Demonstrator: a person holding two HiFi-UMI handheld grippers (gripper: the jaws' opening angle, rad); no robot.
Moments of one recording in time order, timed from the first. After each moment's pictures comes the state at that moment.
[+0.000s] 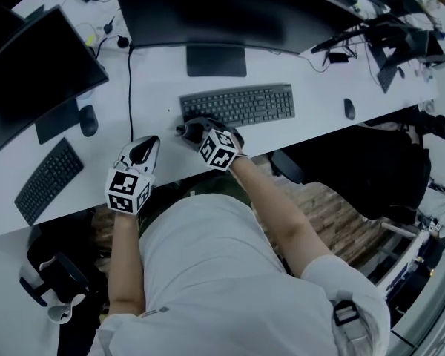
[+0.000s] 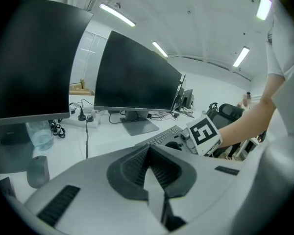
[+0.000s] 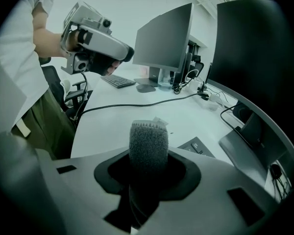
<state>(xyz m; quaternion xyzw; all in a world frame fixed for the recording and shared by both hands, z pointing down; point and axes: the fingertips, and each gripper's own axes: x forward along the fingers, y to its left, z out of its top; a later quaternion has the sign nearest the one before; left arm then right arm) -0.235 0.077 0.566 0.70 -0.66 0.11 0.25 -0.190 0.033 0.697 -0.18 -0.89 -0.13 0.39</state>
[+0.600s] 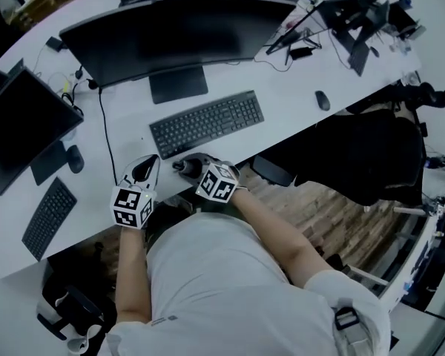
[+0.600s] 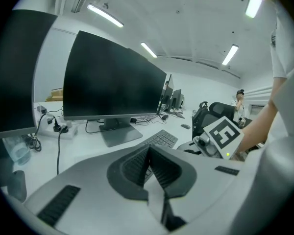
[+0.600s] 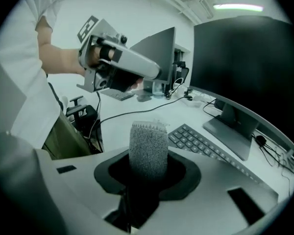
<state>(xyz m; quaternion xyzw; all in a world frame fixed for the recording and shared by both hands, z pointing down) -0.165 0.023 0.547 0.74 -0.63 0.11 0.22 -0.103 0.037 0.657 -0.14 -0.92 -0.06 0.35</state>
